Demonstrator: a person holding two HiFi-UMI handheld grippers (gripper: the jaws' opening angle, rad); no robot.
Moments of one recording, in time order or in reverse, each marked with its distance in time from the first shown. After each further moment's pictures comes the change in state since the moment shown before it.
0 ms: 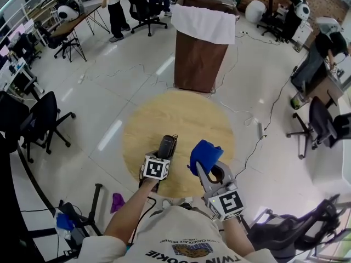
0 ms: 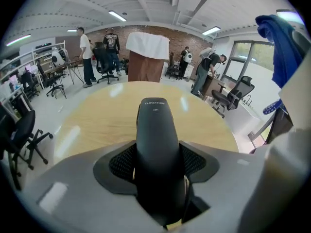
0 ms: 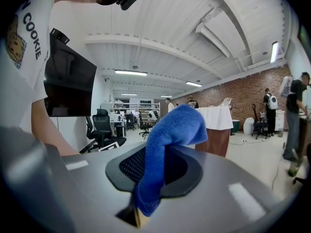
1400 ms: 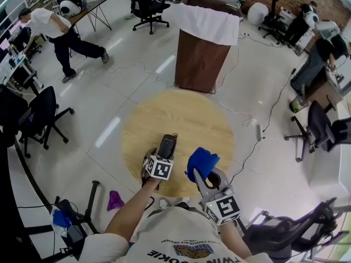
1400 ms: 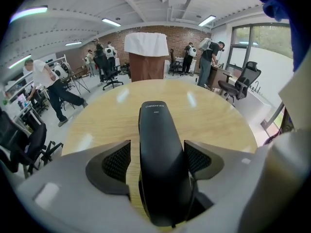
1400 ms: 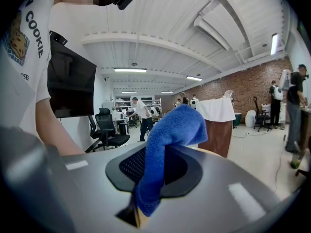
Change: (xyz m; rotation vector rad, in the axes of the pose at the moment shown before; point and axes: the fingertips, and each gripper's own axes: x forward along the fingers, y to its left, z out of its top) left arm 0.016 0.008 -0.003 0.109 -0.008 0.128; right arm -0.005 0.018 -0.023 0.049 0.051 0.025
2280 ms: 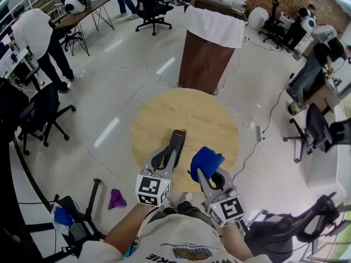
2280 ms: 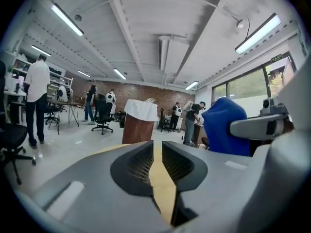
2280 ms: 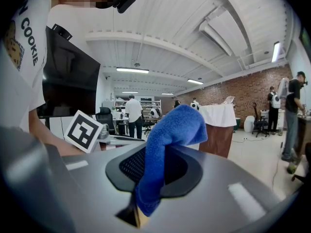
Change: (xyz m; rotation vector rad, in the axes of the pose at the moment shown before) left arm -0.202 -0.011 0.077 -0.111 -0.704 -0.159; right arm -0.006 0.051 0.017 -0.043 -0.019 -0.024
